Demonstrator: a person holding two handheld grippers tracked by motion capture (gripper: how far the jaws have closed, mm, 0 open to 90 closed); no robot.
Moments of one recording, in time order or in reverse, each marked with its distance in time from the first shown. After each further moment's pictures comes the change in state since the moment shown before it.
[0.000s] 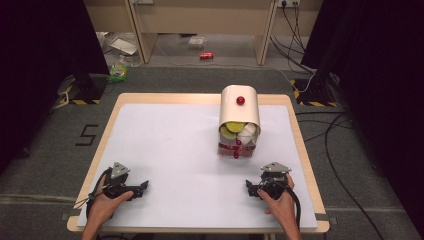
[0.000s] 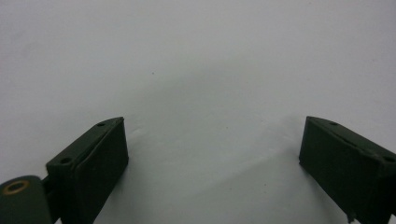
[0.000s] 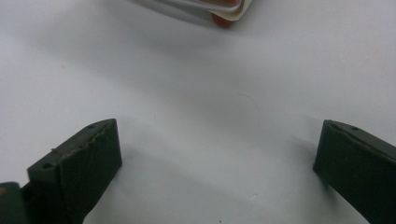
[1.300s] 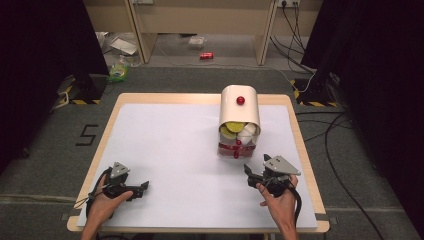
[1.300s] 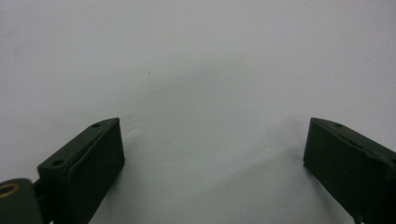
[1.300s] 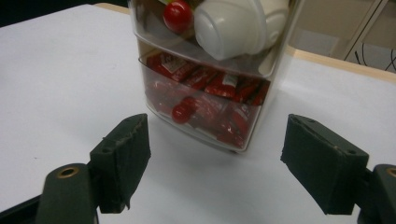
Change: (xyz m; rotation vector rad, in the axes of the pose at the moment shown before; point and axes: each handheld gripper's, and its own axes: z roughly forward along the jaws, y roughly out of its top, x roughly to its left) left arm 0.001 0.000 0.000 0.003 -0.020 -0.003; right arm 0.023 0.036 -0.054 -0.330 -0.001 -0.064
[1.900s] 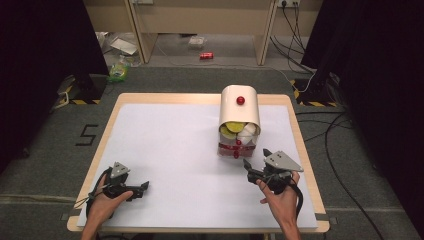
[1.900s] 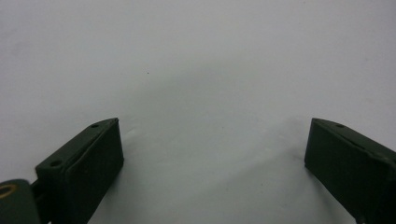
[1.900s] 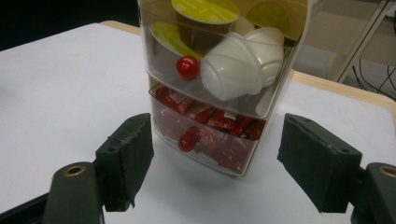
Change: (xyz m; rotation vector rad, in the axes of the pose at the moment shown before) left arm 0.000 0.000 0.000 0.000 -0.003 -0.001; right arm 0.004 0.024 -0.012 -0.037 0.004 -0.014
